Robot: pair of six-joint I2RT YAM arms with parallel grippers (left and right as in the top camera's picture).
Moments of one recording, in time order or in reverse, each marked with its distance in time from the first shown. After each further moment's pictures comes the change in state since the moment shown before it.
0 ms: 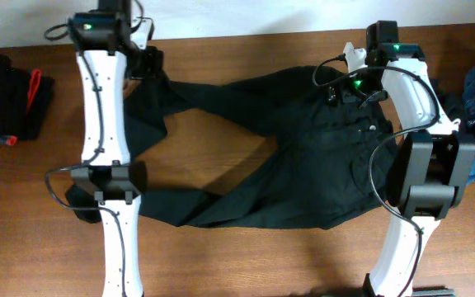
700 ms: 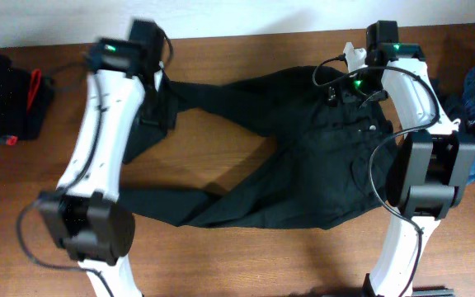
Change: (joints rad) left arm -0.102 -0.597 -1.101 0.220 -0.268 -0.130; right arm 0.000 0.000 0.000 0.000 0.000 0.000
